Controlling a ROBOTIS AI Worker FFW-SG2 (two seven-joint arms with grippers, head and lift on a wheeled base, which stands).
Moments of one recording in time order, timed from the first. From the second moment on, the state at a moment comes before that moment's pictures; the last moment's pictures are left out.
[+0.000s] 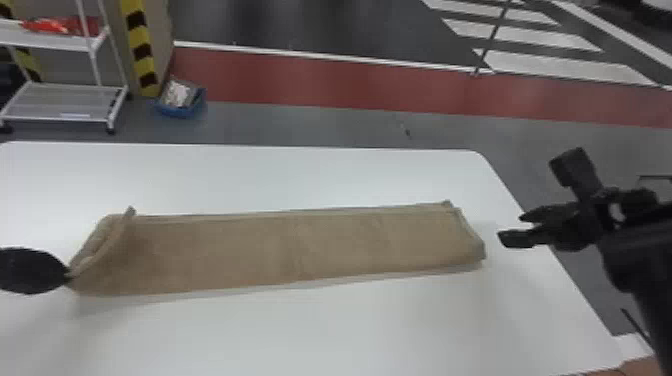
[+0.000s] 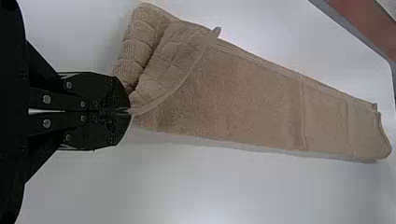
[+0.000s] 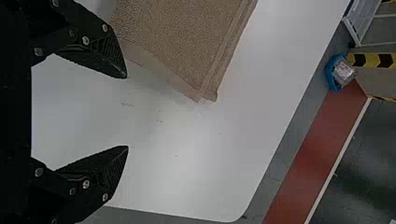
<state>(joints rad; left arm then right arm) -0.10 0.47 0.15 -1.63 -0.51 0.14 -1.55 -0.18 -0.53 -0.23 -1.54 0.47 0.74 1.04</state>
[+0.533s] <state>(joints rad) -0.07 0.48 0.20 -1.63 -0.49 0.27 -1.34 -0.15 -0.53 -0.24 -1.56 0.46 0.75 1.05</state>
